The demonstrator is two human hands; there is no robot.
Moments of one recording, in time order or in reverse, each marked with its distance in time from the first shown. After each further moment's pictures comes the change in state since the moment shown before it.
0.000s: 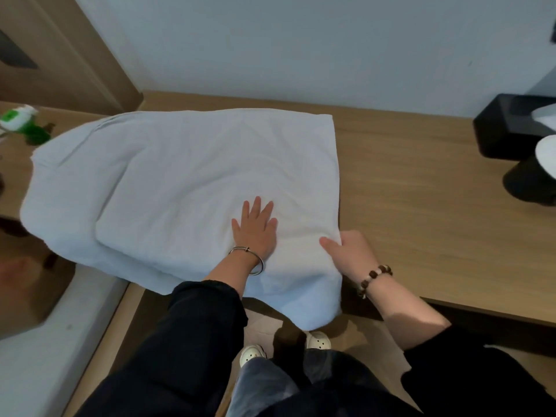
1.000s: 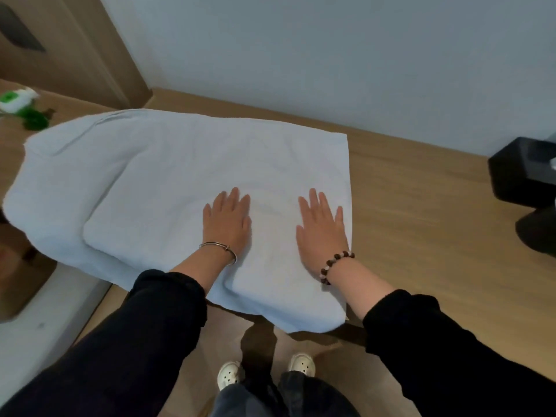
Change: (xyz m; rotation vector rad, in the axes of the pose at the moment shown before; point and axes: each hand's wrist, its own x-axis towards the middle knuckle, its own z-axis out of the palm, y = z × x) left_hand 0.047 -0.045 -0.032 0.354 0.260 0.048; right_hand 0.085 -0.027 0.041 -0.941 0.114 -0.477
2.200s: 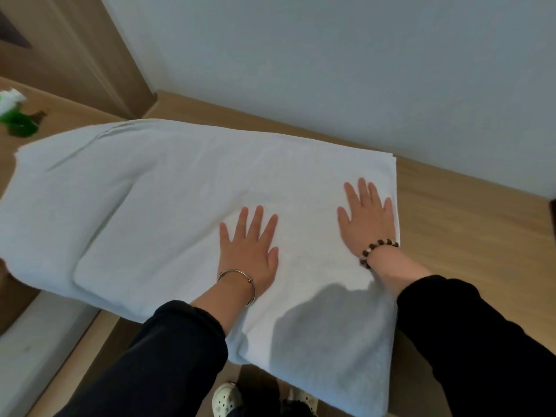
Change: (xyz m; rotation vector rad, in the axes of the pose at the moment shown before) left_hand 0.044 0.001 0.030 0.059 -0.046 0.052; right_hand 0.132 0.065 -0.003 -0.031 0.012 0.155
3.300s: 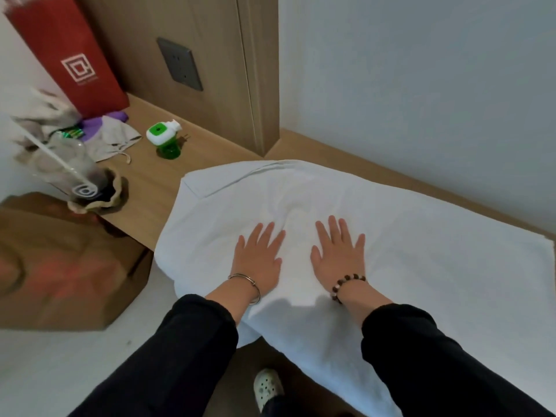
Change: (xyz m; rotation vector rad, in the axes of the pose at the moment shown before) left_hand -0.003 -0.231 -0.036 -0.069 -0.138 -0.103; right_hand 0.002 -0.284 0.019 -0.020 -0.132 -0.225
